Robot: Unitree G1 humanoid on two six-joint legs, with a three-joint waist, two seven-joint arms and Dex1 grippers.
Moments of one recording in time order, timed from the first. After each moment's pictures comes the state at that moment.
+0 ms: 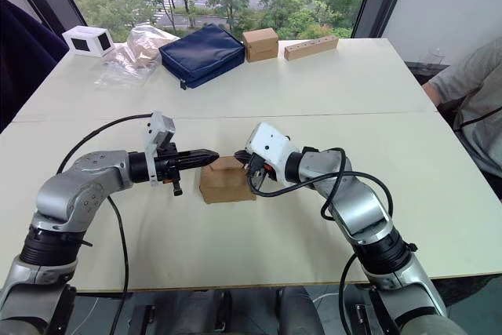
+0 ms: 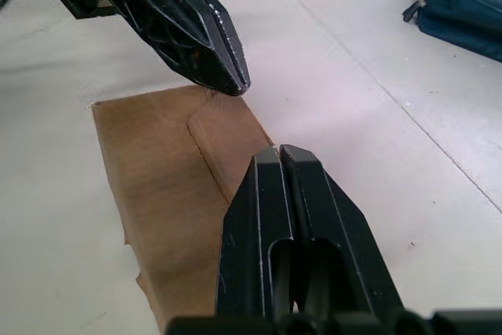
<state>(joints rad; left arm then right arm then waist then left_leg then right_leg) -0.44 0.59 -0.02 -0.20 -0.54 0.74 -0.91 -0.52 -0.46 0.30 -0.38 0.14 0.71 0.74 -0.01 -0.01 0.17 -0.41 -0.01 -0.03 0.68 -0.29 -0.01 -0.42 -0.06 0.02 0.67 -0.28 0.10</state>
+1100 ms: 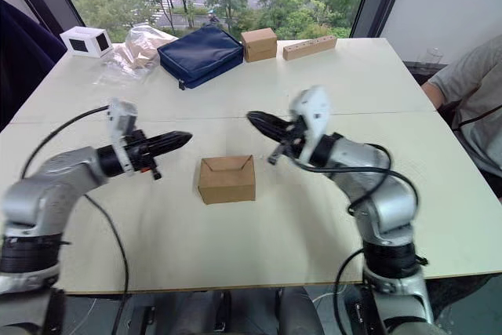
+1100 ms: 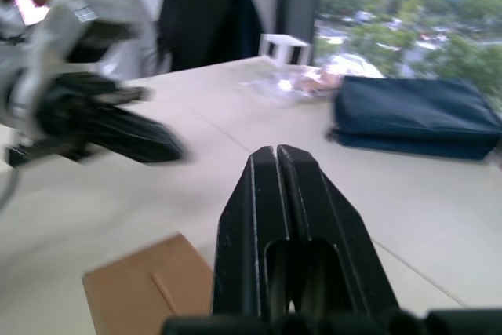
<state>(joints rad) -0.31 0.71 0.23 -0.24 -0.69 0.84 -0.82 -0.39 -0.43 -0.14 -0.48 0.51 0.73 0.71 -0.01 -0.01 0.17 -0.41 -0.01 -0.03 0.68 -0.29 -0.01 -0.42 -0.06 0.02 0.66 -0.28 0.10</state>
